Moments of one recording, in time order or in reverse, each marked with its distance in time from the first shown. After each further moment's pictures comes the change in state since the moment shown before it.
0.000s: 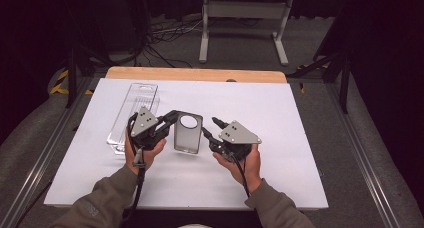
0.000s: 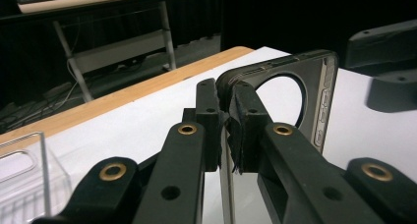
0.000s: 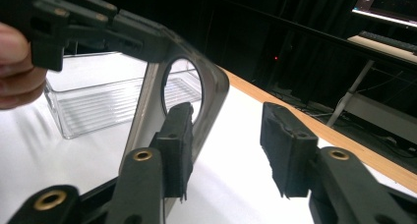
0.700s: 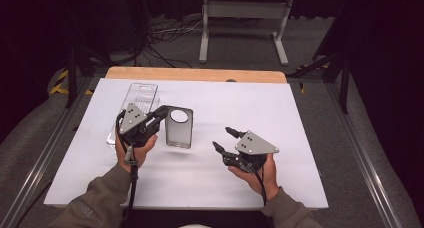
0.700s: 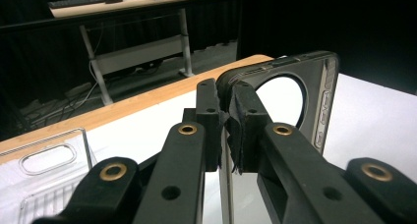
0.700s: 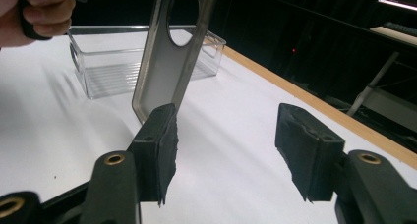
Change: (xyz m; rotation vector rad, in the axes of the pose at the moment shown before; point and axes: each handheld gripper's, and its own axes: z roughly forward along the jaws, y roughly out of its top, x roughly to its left) left arm 0.015 0.004 -0.013 -0.024 0.062 -0.021; right arm -0.015 -0.028 -0.033 0.029 0.071 -0.030
